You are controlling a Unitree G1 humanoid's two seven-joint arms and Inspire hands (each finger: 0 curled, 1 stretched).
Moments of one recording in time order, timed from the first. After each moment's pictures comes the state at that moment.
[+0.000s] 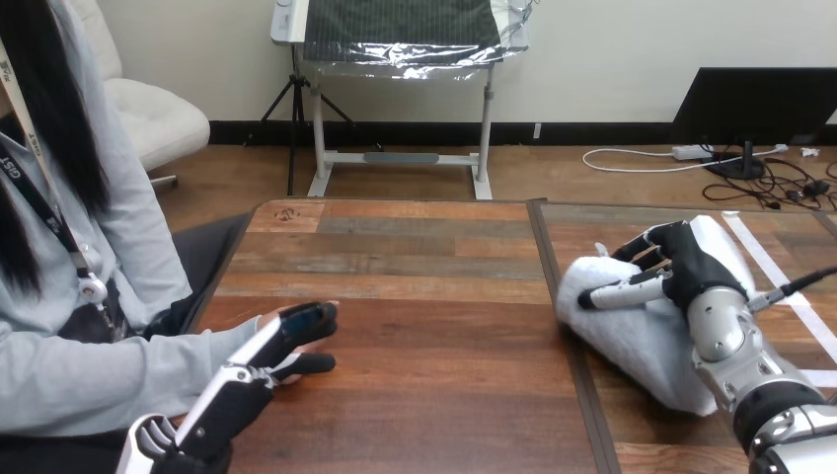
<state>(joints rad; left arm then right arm) 0.57 0.22 -0.07 0.03 0.00 -1.27 -0.12 -0.81 -0.34 0.10 1.39 -0.35 -0.15 -0.20</state>
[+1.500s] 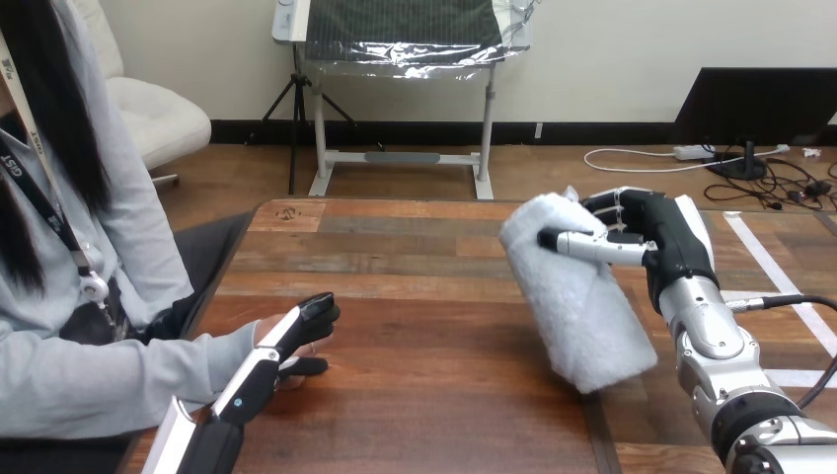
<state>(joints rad) 0.53 0.21 0.04 0.03 0.18 -1.06 -0.10 -0.79 -0.27 -0.11 1.38 -0.08 -0.41 -0.02</state>
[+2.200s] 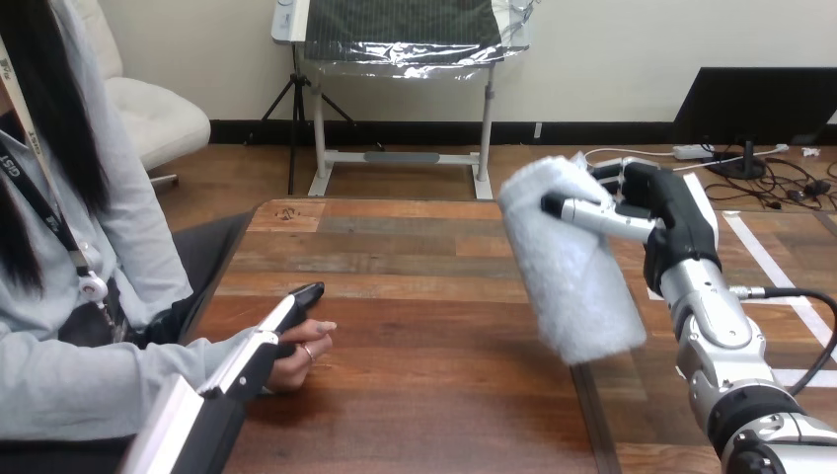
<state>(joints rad) 0.52 0.21 0.13 -0.08 0.36 -0.87 -0.06 -0.79 -0.26 -0.18 1.31 0.03 -0.45 0.07</state>
